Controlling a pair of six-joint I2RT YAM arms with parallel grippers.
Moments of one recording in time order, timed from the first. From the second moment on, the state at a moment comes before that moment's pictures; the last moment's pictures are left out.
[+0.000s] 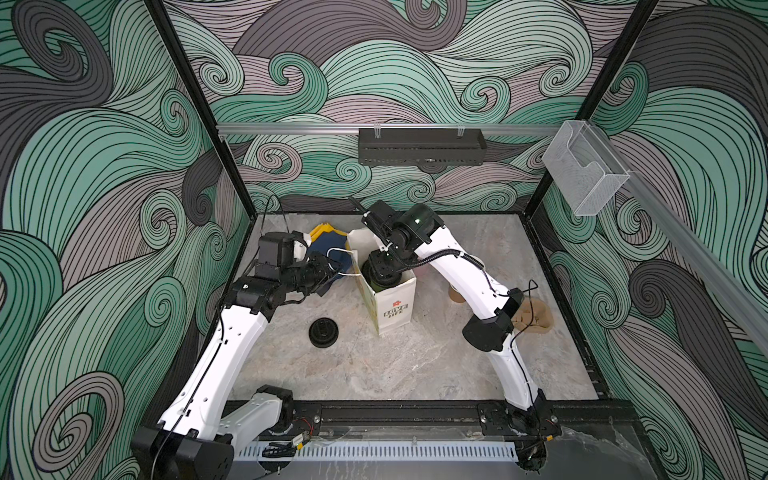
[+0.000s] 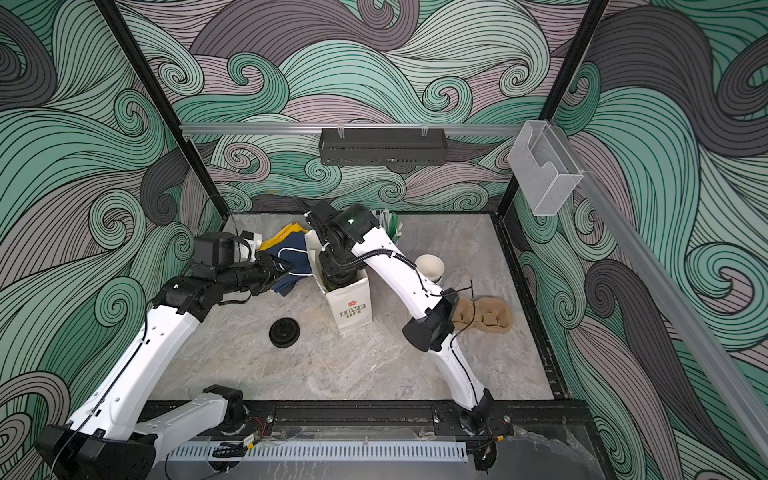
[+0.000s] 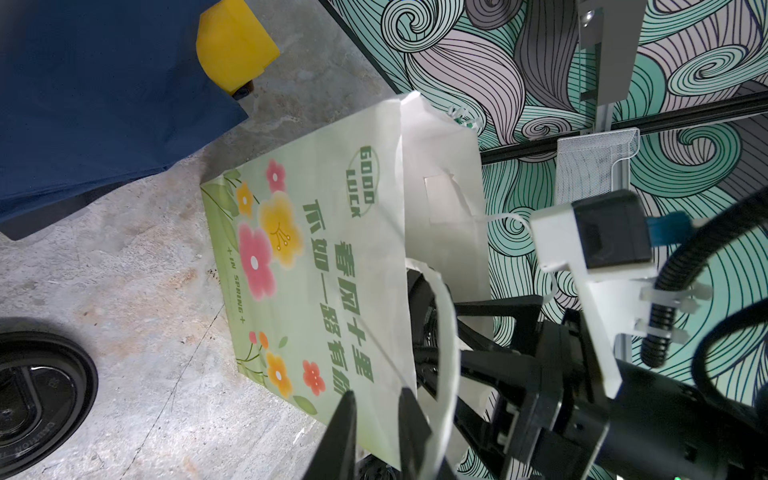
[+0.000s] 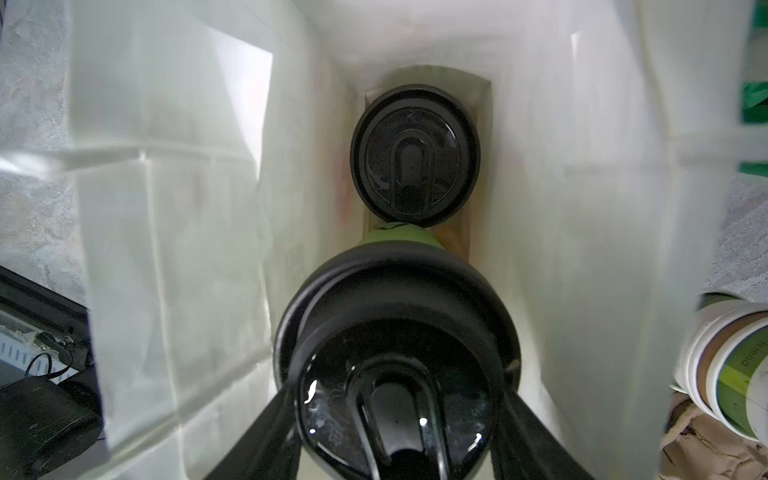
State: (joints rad) left arm -0.20 1.06 1.11 -0.69 0.51 -0.86; right arm 0.87 2.24 2.67 -1.69 0.05 0.39
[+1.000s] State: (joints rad) left arm -0.20 1.06 1.11 -0.69 0.53 -0.86; right arm 0.88 2.21 2.56 -1.69 0.05 0.42
